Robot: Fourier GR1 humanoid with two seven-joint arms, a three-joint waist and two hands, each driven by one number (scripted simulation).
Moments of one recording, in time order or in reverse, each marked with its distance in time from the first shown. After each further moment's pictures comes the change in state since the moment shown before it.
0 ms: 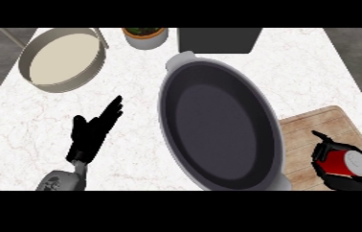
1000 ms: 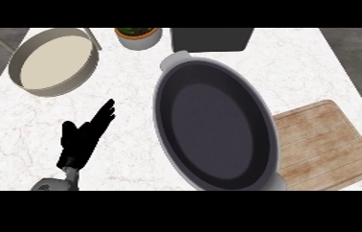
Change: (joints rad) left arm 0.053 0.021 0.023 -0.044 0.004 0.001 0.000; right arm 0.719 0.461 -0.040 -0.666 0.095 -0.809 -0.122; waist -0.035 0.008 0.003
